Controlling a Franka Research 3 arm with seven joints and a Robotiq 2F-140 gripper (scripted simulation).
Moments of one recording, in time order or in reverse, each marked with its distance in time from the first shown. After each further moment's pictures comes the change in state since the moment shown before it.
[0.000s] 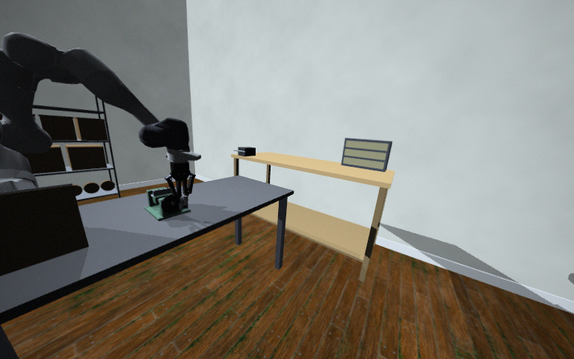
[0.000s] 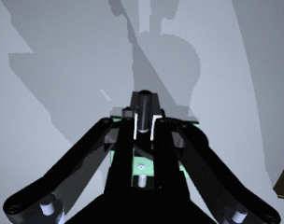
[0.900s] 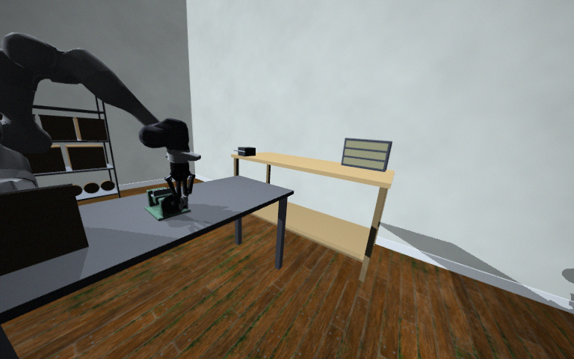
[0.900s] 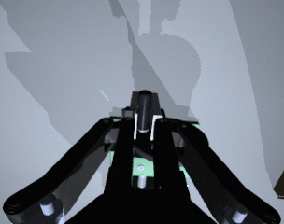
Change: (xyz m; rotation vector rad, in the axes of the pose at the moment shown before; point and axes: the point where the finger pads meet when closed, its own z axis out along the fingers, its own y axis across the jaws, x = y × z) arm 0.000 0.000 0.001 0.000 0.000 0.001
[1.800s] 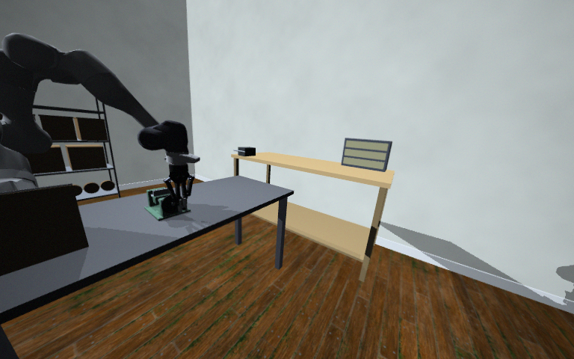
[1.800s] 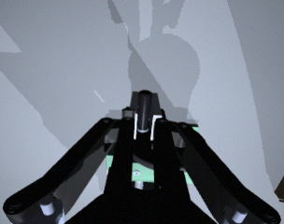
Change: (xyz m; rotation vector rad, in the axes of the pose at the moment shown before) arm 0.000 0.005 0.009 0.002 0.000 0.003
